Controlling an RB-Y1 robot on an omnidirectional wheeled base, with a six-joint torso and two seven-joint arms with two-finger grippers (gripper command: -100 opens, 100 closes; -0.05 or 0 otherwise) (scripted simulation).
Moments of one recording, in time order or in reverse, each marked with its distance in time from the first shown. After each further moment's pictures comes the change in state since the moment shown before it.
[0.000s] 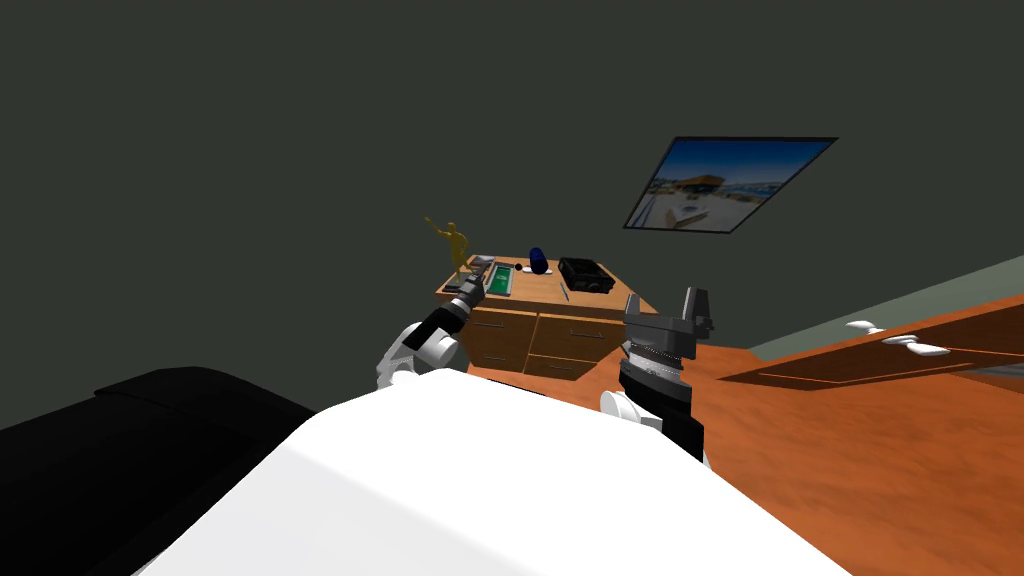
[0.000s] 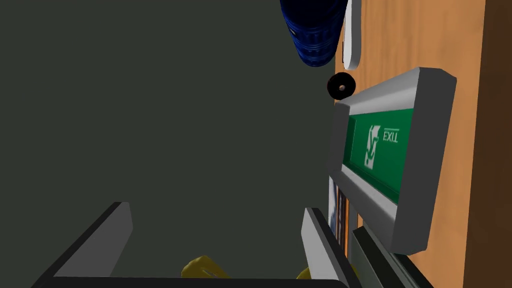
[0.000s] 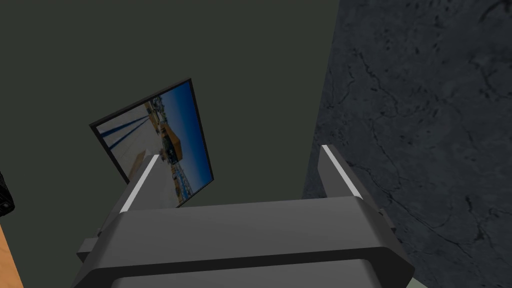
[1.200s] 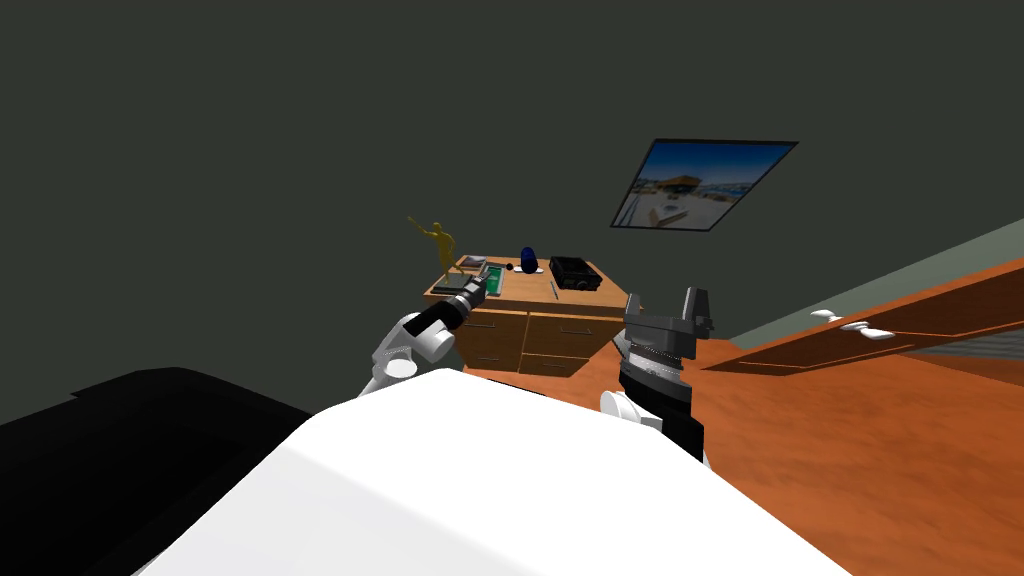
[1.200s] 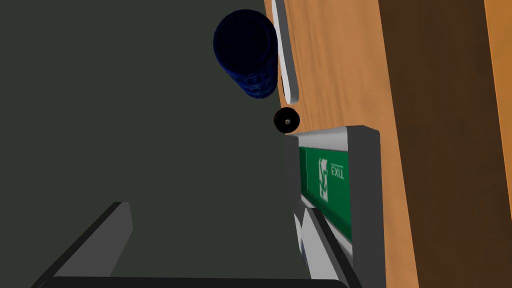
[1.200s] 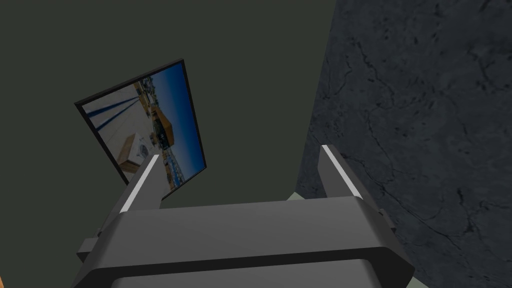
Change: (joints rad) left arm -0.079 0.096 0.011 -0.044 0.069 0.307 -0.037; right arm 0.000 0.000 0.000 0.000 0.000 0.000 0.000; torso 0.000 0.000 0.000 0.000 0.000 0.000
